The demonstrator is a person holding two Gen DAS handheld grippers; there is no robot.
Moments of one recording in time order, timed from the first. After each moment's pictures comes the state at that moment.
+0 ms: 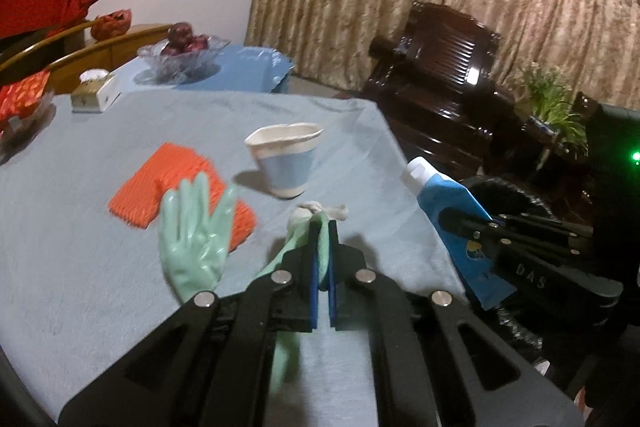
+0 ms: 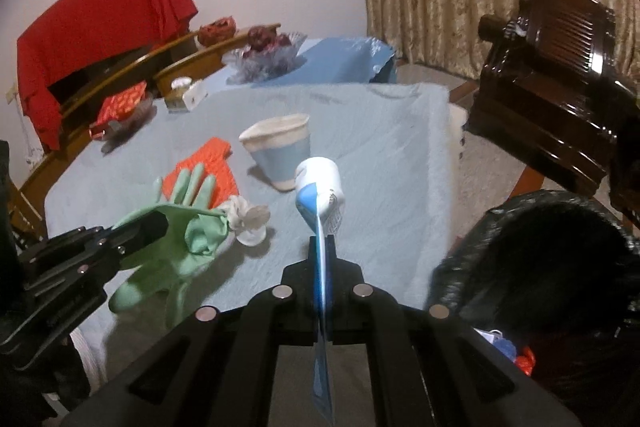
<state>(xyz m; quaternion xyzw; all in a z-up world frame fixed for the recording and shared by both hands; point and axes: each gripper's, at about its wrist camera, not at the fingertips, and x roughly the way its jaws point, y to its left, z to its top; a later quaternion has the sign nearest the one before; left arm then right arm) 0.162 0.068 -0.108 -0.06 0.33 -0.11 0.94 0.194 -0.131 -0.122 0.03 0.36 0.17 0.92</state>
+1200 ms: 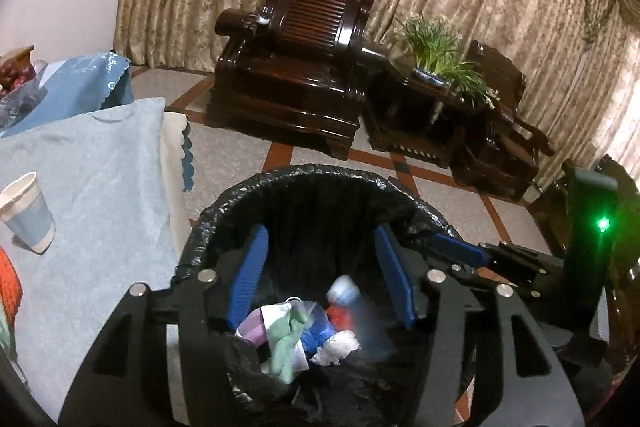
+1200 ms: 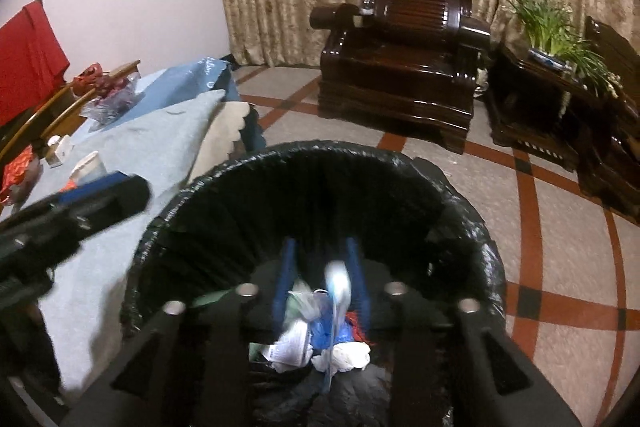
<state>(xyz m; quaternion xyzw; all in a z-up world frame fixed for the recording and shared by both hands) 0.202 -0.159 -0.110 -0.02 0.35 -0.32 0.88 0.143 -0.345 -0.136 0.08 0.37 -0.06 0.92</state>
